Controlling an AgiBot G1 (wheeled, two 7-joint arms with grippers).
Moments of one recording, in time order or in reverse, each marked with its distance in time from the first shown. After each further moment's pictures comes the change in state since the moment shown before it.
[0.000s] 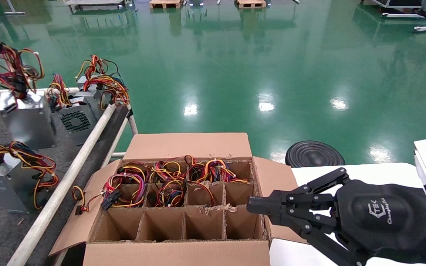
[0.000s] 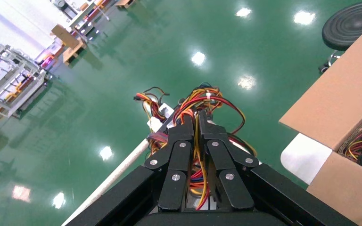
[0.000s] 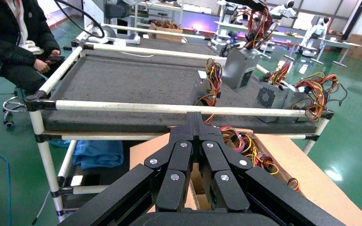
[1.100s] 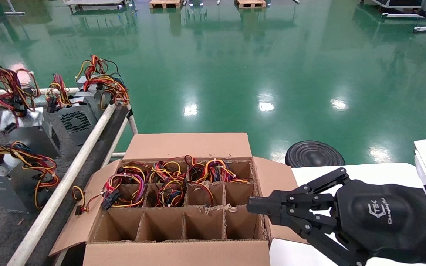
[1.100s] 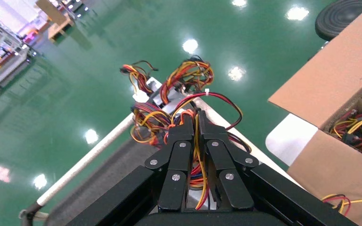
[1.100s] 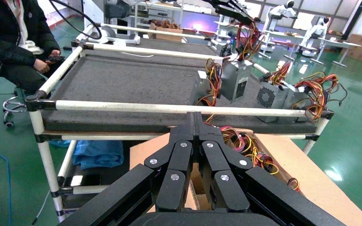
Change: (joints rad) left arm 0.012 -0.010 0.012 0.105 0.007 0.029 0.026; right arm 0.000 0.000 0.000 0.000 0.000 0.000 0.000
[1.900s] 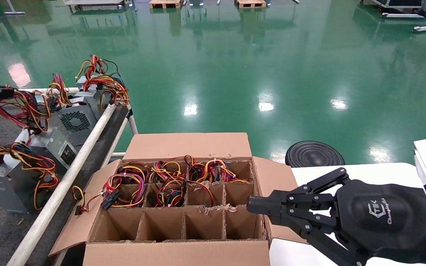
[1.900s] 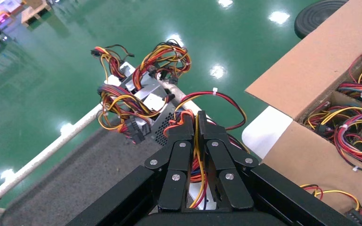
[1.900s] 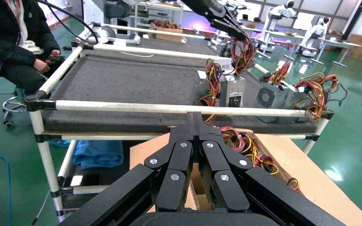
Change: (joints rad) left arm 0.064 0.001 -0.012 0.065 -0.035 0.030 0.020; right arm 0.000 0.000 0.000 0.000 0.000 0.000 0.000
